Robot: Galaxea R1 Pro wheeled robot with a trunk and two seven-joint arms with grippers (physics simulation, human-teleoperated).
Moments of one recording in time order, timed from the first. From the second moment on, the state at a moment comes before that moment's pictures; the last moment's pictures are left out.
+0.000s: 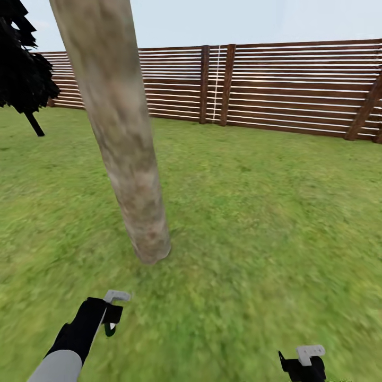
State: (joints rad) left arm -0.55 0.00 0.29 -0.75 -0.51 0.65 -0.24; right arm -0.42 -0.16 -0.49 -0.14 0.54 -0.43 0.02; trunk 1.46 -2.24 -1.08
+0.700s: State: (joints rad) left arm -0.67 -0.07 0.28 -0.87 -0.51 0.72 -0.24; right arm -0.42 -0.16 -0.49 -0.14 0.54 -0.43 0.02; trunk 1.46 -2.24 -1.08
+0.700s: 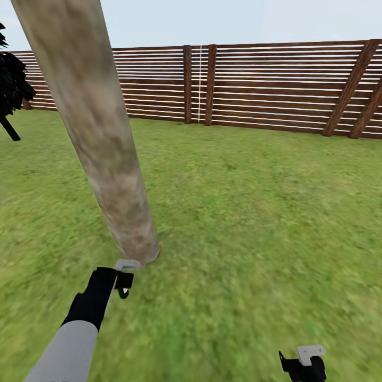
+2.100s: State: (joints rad) left arm -0.84 -0.03 0.26 -0.98 -0.52 0.86 -0.36; right arm -0.42 -0.17 -0.49 -0.14 0.54 -0.43 0.02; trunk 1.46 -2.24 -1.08
